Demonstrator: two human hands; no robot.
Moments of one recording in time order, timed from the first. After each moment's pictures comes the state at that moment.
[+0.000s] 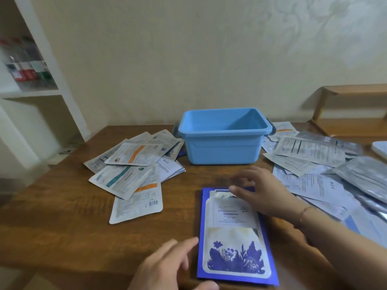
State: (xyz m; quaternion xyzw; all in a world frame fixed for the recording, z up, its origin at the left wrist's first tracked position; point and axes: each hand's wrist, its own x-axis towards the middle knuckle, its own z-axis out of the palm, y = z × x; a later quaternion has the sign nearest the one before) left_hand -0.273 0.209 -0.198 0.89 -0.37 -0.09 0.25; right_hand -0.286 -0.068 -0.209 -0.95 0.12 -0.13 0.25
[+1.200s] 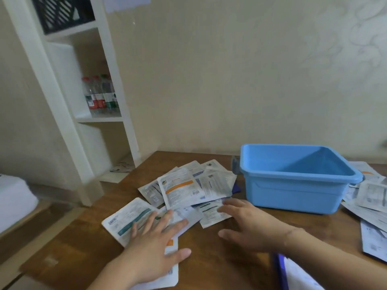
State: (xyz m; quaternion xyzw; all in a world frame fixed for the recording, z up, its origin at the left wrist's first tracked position) left_hand -0.082 0.280 -0.211 0.95 -0.26 -0.14 -0.03; right_hand -0.160 0.035 -0.179 -0.98 -0.02 0.05 0.17
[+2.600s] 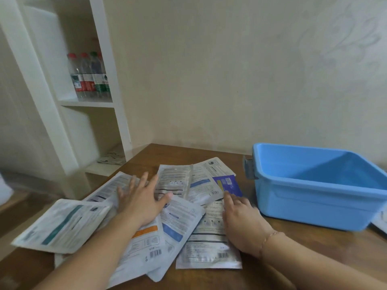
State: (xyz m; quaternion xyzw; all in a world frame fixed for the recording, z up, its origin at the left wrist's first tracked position) left_hand 0.055 0.264 -0.225 0.99 -0.14 0.03 0.06; right_hand -0.088 0.049 -0.216 -1.00 0.08 0.02 0.04
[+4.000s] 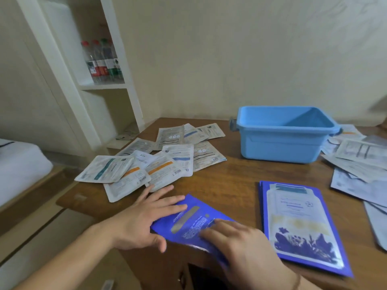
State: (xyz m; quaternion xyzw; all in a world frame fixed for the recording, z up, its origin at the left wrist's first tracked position) left_hand -0.143 0.356 -0.222 0.84 -0.52 -0.08 0.09; right_hand -0.301 0.128 -0.242 -0.94 -0.16 -0.27 0.11
